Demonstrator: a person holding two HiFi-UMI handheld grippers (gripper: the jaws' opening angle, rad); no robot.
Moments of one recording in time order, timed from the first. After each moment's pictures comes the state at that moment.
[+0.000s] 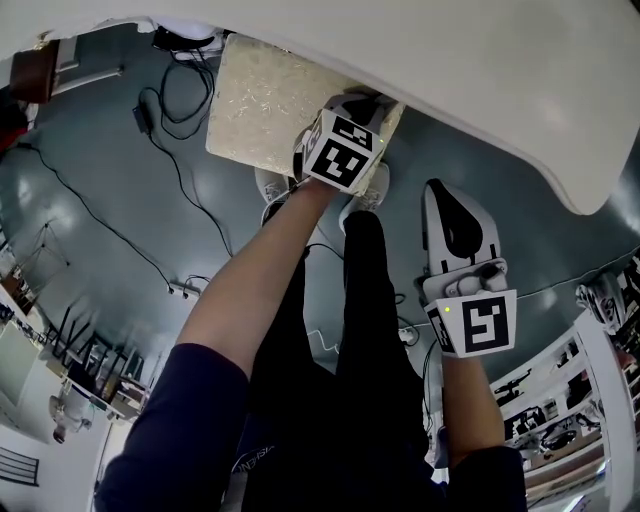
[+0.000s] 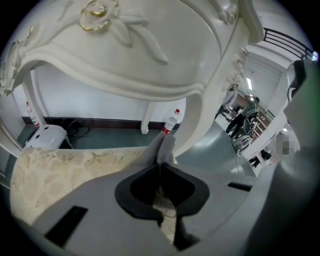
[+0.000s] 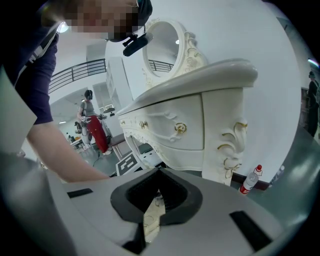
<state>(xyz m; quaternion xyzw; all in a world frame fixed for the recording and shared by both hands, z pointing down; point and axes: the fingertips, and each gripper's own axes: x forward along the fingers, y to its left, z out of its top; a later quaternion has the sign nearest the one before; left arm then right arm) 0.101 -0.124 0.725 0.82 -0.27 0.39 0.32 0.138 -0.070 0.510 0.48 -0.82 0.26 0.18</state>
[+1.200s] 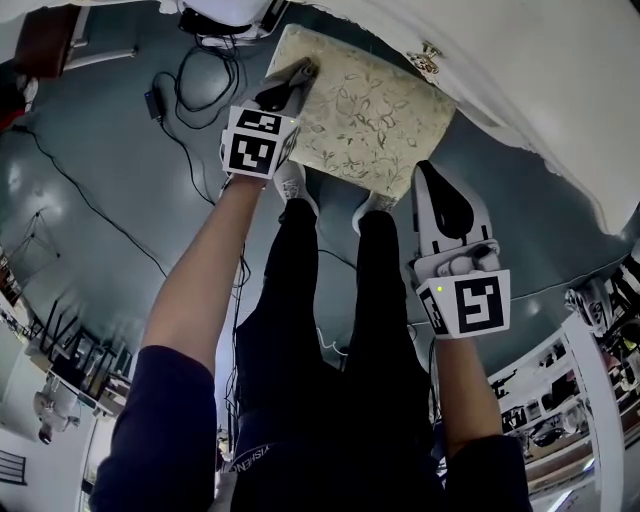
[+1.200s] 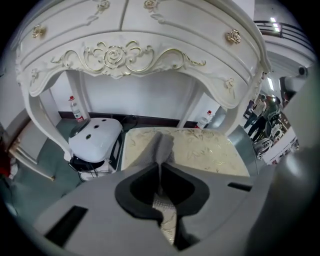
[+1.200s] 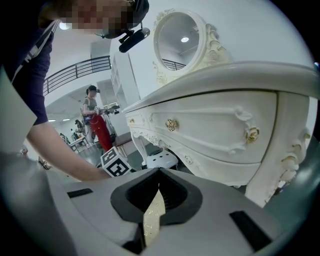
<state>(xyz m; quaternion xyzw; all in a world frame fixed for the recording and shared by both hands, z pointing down) -0.139 -0.171 0.719 0.78 -0.38 0.40 0.31 0.024 -0.106 0.509 0.46 -0.83 0.25 0.19</state>
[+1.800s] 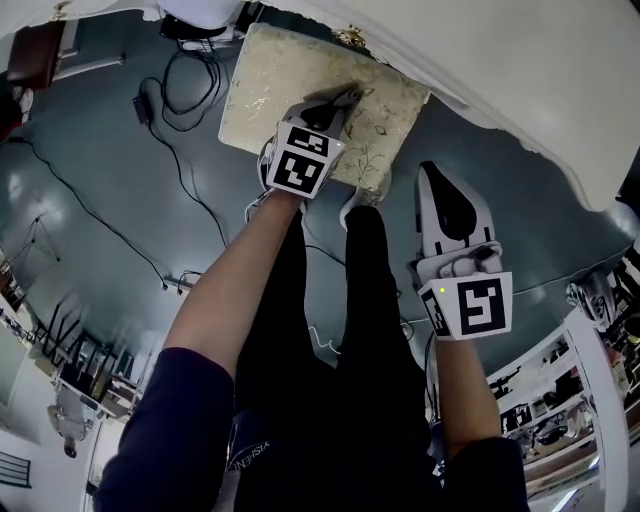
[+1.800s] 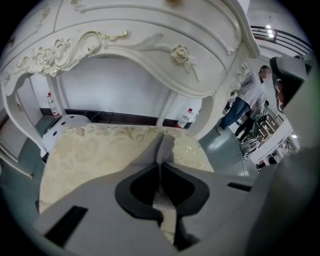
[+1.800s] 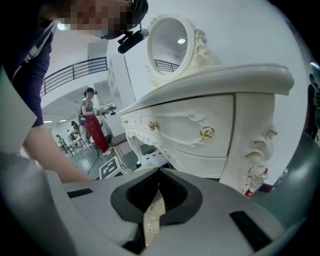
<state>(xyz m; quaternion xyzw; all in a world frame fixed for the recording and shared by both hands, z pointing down) -0.007 -0.112 0.725 0.80 -0.32 0.39 0.33 0.087 -0.086 0.508 0.48 -0.82 0.26 0.19</state>
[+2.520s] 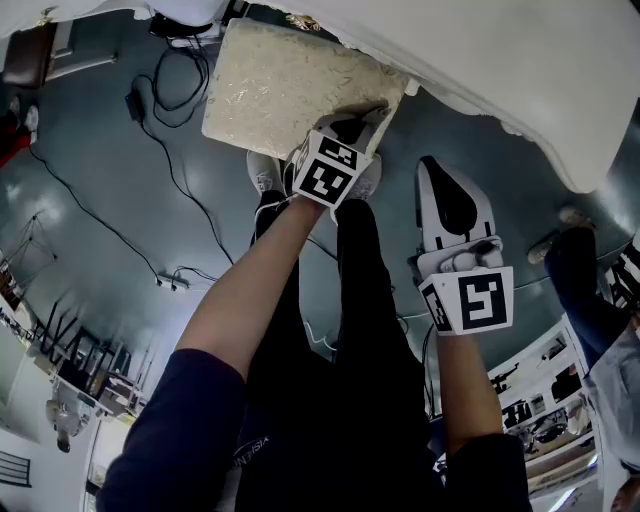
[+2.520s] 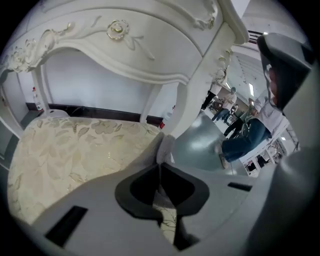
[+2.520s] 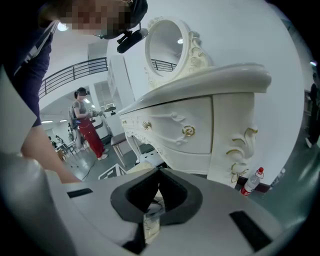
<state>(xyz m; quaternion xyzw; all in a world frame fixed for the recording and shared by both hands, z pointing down) 0.077 -0.063 0.724 0.81 -0.27 0.38 0.35 0.122 -0.074 0.507 0.48 -0.82 0.26 0.19</state>
